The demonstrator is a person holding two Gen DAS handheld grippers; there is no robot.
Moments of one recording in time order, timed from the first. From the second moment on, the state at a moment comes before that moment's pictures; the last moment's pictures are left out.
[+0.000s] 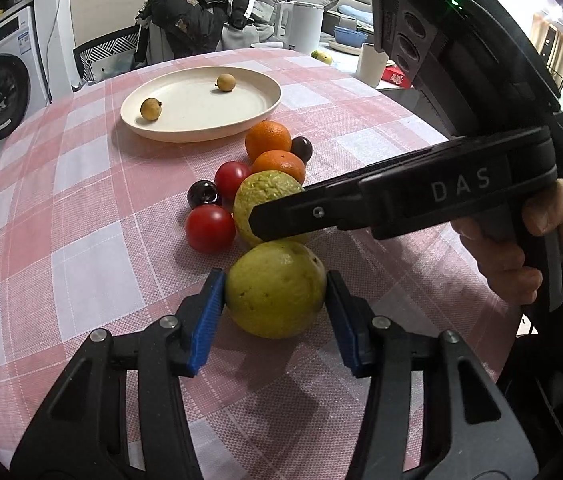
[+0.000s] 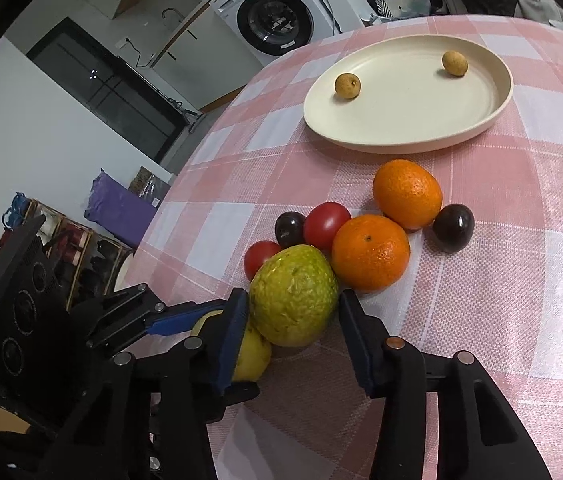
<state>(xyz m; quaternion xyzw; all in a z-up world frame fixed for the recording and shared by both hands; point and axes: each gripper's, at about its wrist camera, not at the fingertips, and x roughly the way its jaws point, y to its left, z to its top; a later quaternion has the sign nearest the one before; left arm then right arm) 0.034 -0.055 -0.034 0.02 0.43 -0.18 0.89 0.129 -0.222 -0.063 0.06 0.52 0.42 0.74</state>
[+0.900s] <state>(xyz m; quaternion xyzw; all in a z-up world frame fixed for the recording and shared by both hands) 0.031 -0.027 0.003 -0.03 0.35 -0.13 0.93 0.134 -0.262 -0.021 0.11 0.43 0.40 0.80</state>
